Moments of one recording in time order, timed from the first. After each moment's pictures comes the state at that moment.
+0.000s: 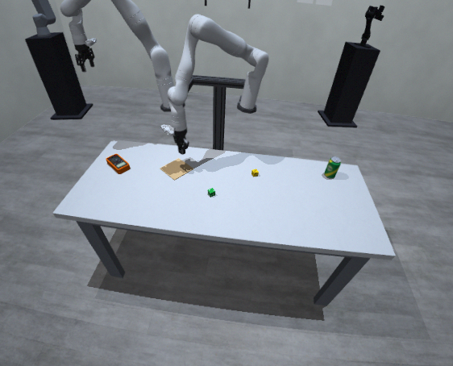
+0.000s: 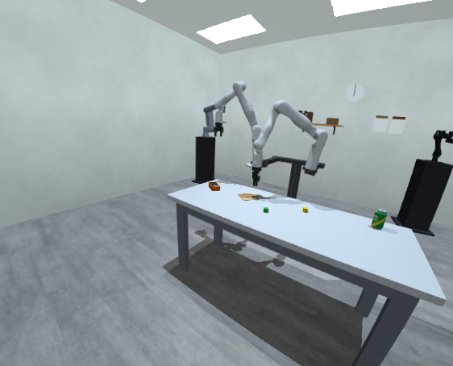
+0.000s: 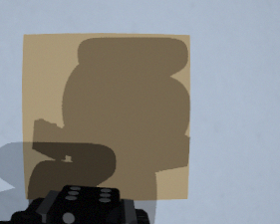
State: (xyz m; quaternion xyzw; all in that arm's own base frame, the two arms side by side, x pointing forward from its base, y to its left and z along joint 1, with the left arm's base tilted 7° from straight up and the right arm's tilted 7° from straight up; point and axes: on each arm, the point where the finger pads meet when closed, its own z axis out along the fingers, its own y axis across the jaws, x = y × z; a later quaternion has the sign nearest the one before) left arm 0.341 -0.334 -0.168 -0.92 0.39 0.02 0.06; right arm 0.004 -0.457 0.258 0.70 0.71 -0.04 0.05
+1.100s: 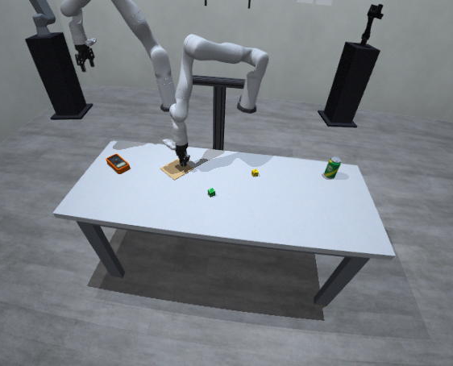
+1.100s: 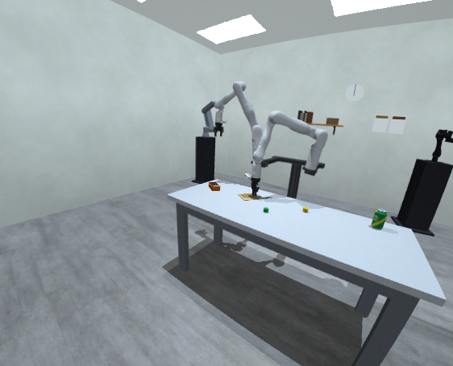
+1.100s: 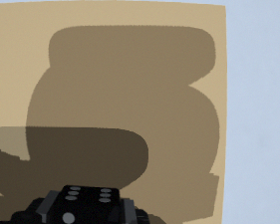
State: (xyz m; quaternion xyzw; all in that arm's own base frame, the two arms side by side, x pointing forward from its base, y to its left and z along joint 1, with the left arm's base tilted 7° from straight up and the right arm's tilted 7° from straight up) left arm 0.343 -0.323 -0.255 -0.92 0.39 0.02 0.06; right arm 0.004 -0.457 0.258 0.70 0.71 -0.04 0.05
